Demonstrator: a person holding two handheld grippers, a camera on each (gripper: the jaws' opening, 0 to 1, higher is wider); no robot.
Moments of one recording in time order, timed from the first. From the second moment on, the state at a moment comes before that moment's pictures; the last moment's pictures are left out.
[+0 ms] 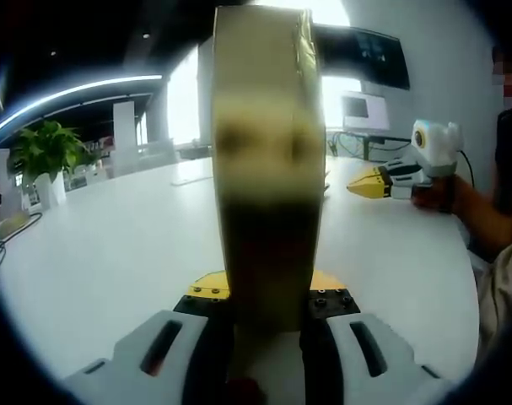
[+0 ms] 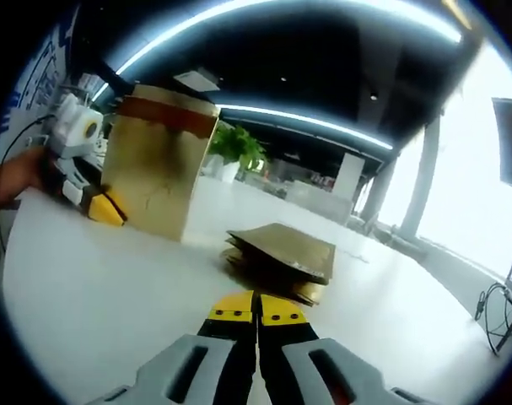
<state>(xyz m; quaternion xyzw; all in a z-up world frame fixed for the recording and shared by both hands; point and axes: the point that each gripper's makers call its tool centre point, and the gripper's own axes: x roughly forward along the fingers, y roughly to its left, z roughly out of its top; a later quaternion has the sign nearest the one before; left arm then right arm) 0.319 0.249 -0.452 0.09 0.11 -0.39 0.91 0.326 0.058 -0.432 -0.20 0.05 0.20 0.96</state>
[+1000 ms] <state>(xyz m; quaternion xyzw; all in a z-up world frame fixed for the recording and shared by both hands) 0.320 0.251 -0.451 0.09 0.11 -0.39 0.91 0.322 0.065 -0.432 -0.21 0.04 0.21 0.95</state>
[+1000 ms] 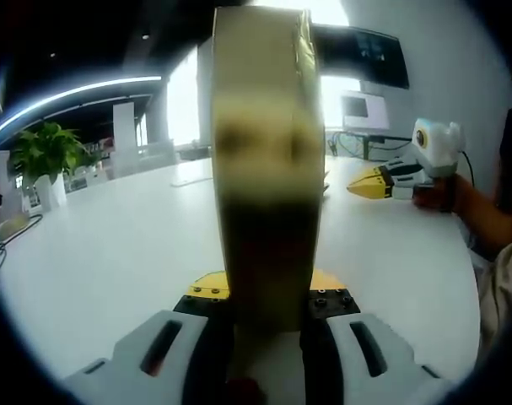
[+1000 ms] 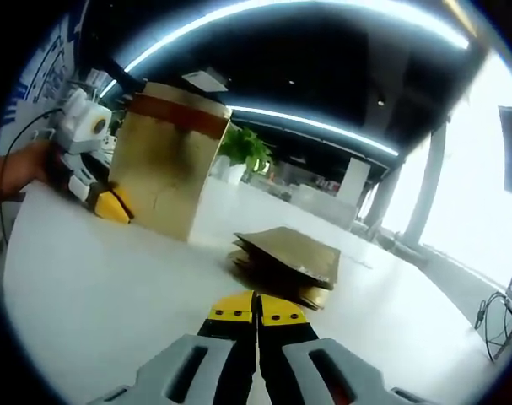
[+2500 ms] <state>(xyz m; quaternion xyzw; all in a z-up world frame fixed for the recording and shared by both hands) 0.321 0.251 -0.451 0.09 0.11 -0.39 0.91 0.325 0.061 -0.432 -0.22 0.03 0.20 0.95</state>
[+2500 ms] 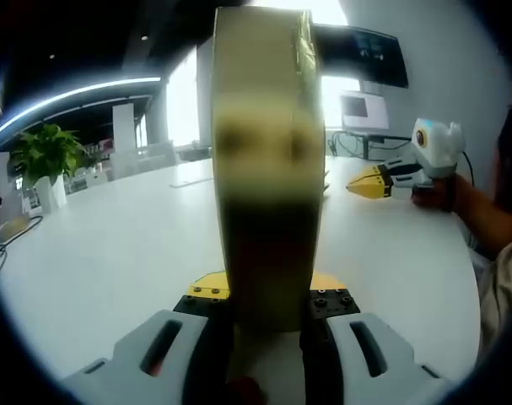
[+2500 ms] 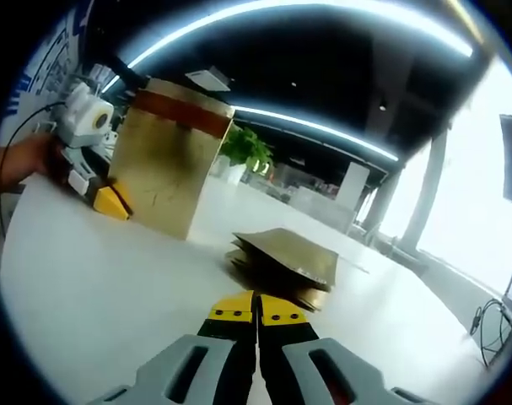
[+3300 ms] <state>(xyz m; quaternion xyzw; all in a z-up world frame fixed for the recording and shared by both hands) 0.321 0.251 -0.450 0.09 0.10 -0.39 0.91 0.323 0.062 -0.432 -0.23 0.04 0.20 0.95</state>
